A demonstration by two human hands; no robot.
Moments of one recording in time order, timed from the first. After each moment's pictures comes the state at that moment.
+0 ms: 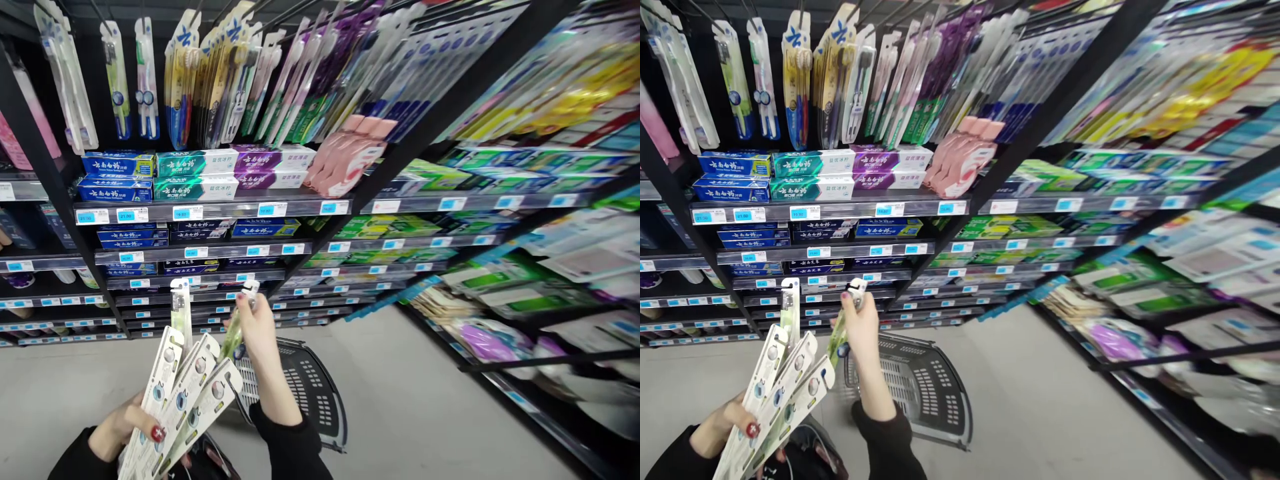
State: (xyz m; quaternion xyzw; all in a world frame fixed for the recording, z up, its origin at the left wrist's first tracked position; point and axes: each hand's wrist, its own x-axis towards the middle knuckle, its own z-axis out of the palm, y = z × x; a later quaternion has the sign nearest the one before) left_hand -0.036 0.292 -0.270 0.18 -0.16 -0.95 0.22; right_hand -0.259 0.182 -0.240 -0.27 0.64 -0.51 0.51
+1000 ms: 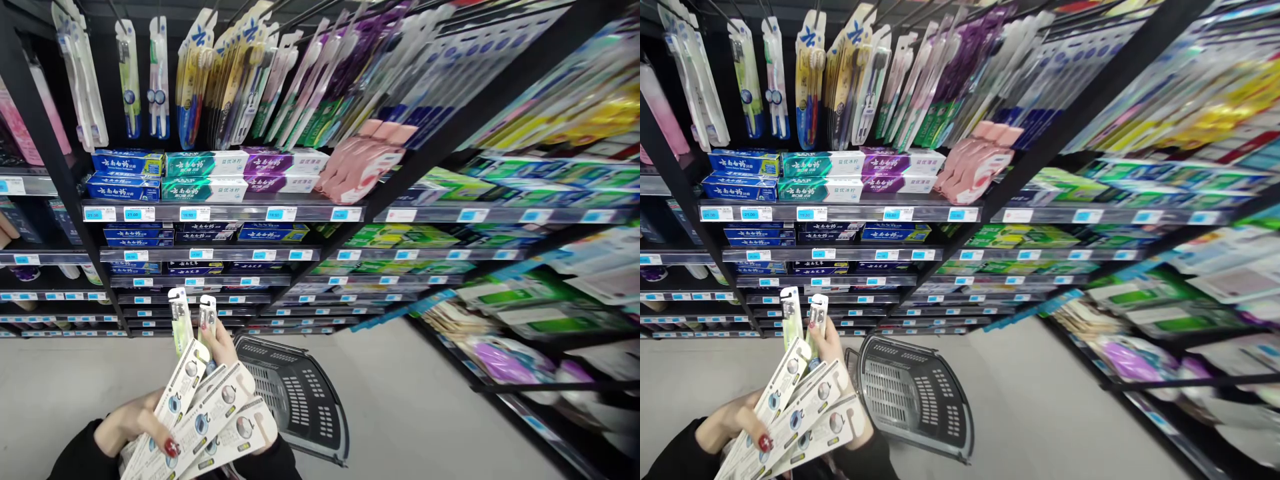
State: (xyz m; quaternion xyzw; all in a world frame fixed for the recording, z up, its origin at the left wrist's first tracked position) left_hand -0.052 0.281 -0.251 0.23 -0.22 -0.93 0.18; right_hand -0.211 0.213 -0.286 -0.28 0.49 -0.48 0.68
